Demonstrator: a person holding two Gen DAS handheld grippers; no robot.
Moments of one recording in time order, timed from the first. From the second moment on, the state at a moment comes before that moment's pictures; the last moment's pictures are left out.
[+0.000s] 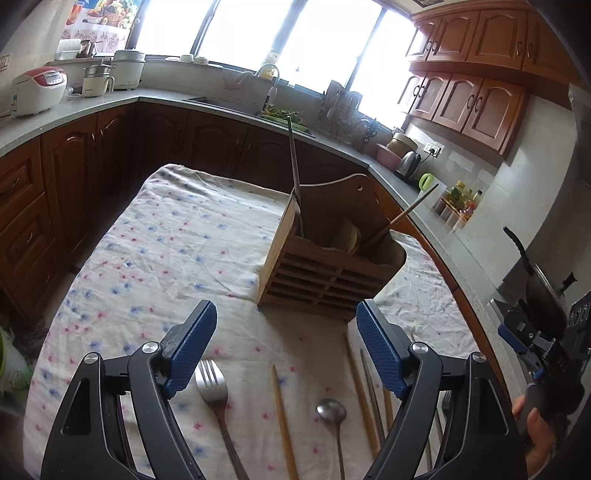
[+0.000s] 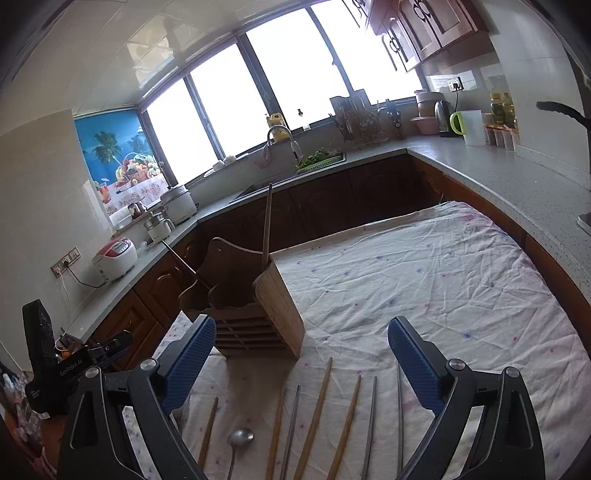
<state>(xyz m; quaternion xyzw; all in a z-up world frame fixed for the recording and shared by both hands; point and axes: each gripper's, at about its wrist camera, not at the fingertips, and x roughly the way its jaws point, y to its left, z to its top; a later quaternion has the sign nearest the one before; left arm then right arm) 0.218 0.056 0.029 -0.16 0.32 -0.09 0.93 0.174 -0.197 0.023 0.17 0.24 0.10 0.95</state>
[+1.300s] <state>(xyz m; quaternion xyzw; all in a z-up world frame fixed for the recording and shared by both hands) 0.256 -0.047 -0.022 -0.09 0.44 -0.15 0.88 0.186 -0.220 -0.041 0.13 0.33 0.05 0.93</state>
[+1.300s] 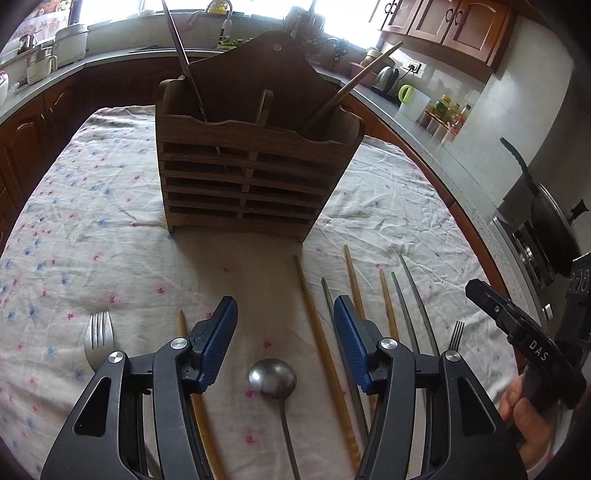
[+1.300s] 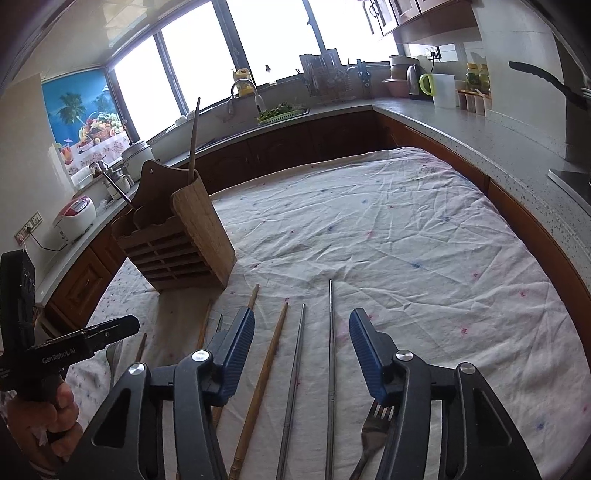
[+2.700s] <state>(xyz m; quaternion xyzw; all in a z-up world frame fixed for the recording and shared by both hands) 0.312 -0.099 -0.059 0.00 0.49 -0.17 0.86 0.284 -0.208 -0.088 0.08 0.43 0.05 0.90</state>
